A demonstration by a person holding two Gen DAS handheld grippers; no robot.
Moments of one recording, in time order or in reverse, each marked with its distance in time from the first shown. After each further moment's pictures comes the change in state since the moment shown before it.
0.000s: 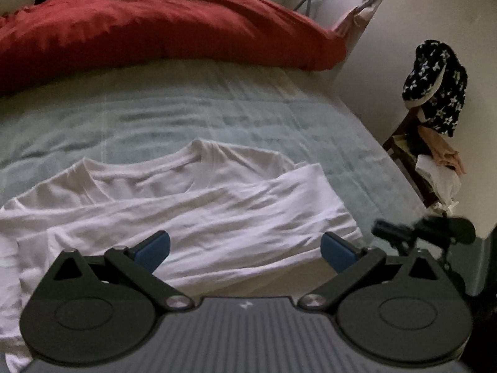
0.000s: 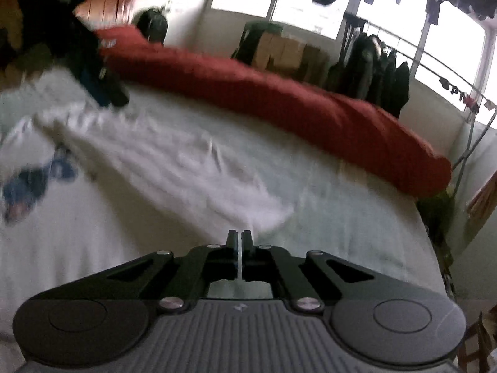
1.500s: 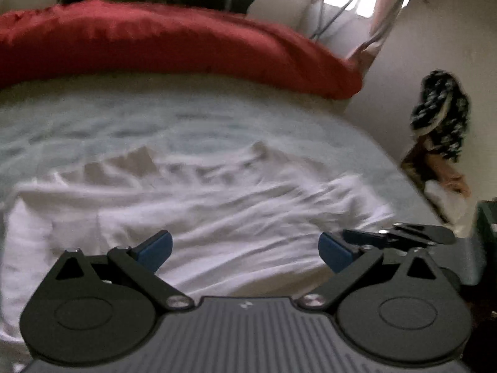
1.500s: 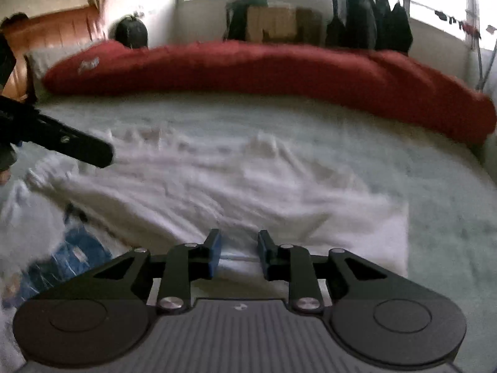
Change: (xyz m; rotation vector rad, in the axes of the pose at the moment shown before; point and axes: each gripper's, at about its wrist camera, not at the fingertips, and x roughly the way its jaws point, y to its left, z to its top) left arm 0.011 0.085 -0.048 -0.052 -0.109 0.037; right arm 0.088 0.061 0.027 0.272 0.100 0.087
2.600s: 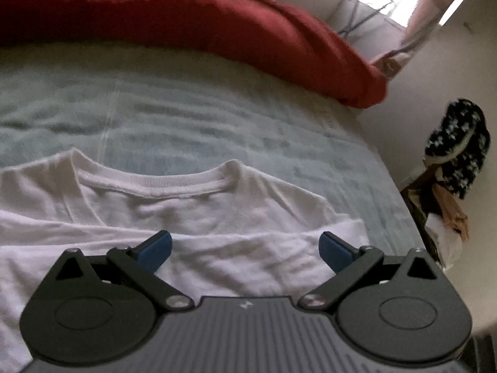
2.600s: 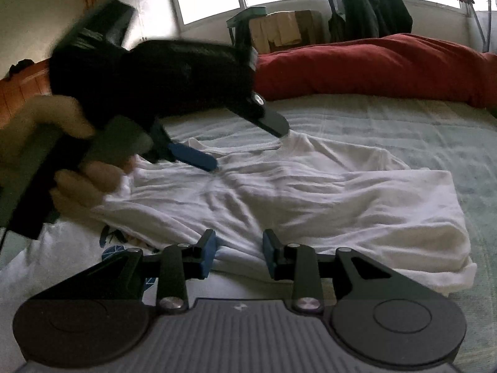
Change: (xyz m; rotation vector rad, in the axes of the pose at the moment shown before) left arm 0.042 -0.056 0.064 -0.143 0.044 -0.061; right arm 0.012 0.009 -0.008 0.144 -0.074 0.149
